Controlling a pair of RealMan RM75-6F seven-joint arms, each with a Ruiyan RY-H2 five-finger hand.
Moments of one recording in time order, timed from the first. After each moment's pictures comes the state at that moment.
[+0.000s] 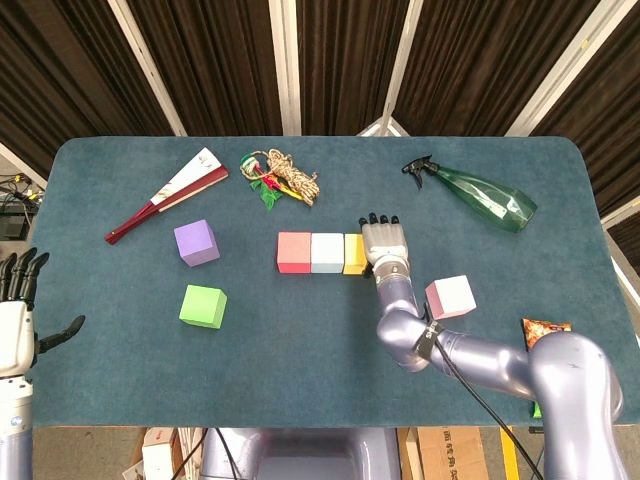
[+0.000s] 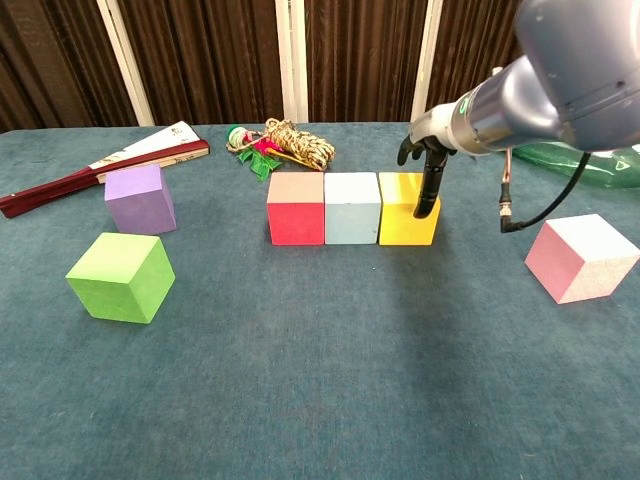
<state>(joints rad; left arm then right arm) -0.10 -1.32 -0.18 -1.61 1.43 1.63 0.11 1.24 -1.59 0.36 -1.35 0.16 0.93 -1.05</state>
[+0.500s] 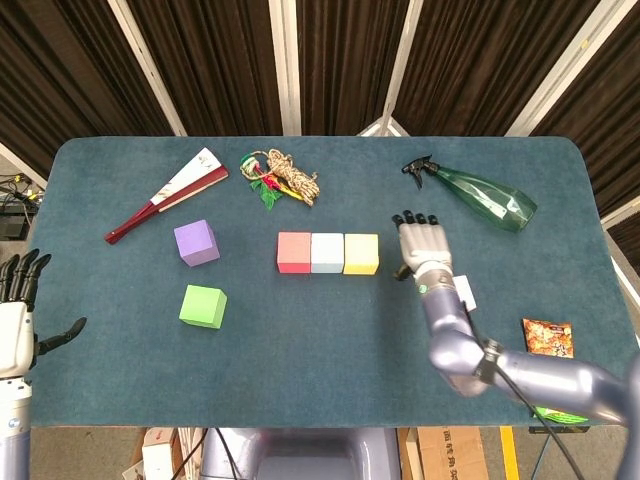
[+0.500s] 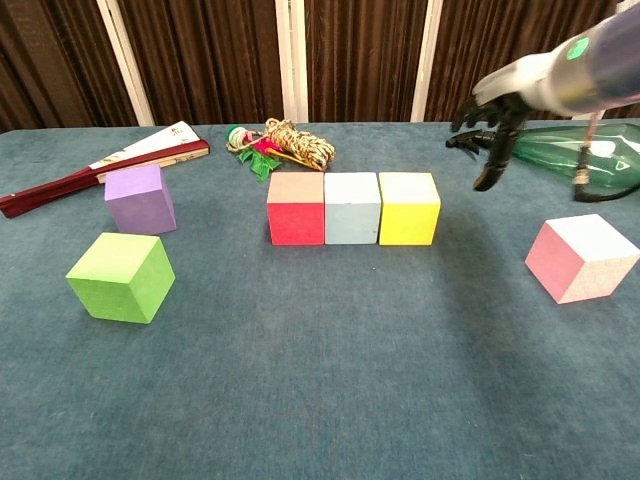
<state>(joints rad) -0.10 -1.30 -0.17 -1.64 1.43 1.61 0.09 1.09 -1.29 0.35 -1.74 0.04 1.04 -0.90</state>
